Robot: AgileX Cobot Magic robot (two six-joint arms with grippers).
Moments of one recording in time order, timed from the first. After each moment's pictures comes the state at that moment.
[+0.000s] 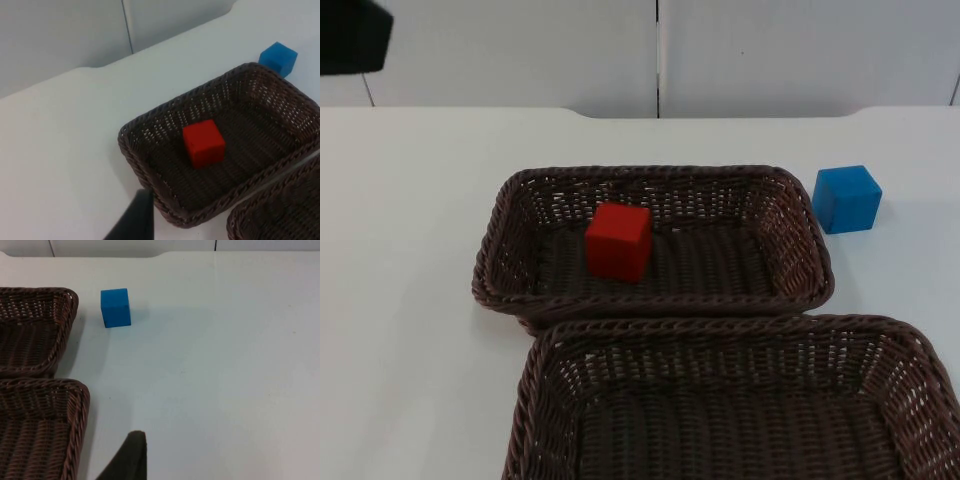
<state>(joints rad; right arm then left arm) 0.11 0.00 -0.52 -0.07 1.08 0.05 -0.50 0.75 -0.73 0.00 0.61 0.05</state>
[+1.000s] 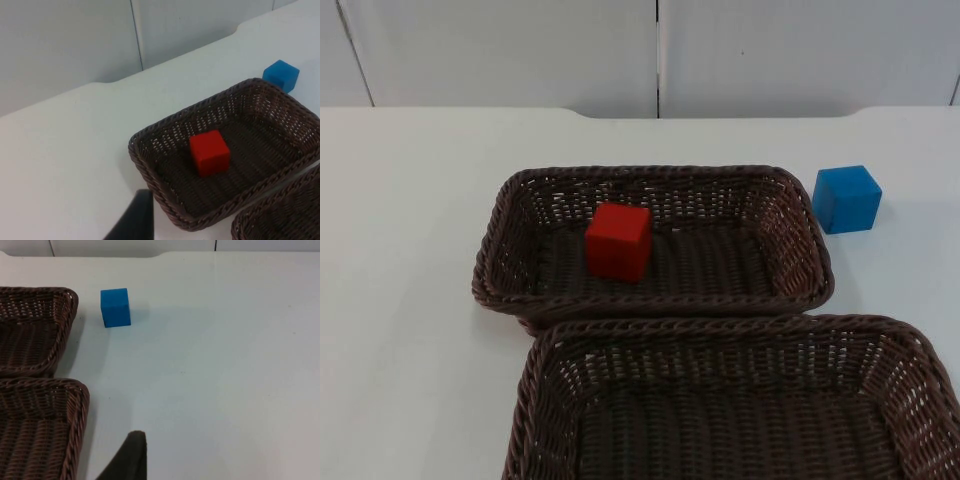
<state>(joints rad) 0.11 0.00 -0.52 -0.07 1.08 0.05 -0.50 0.64 -0.70 0.03 0.62 0.02</state>
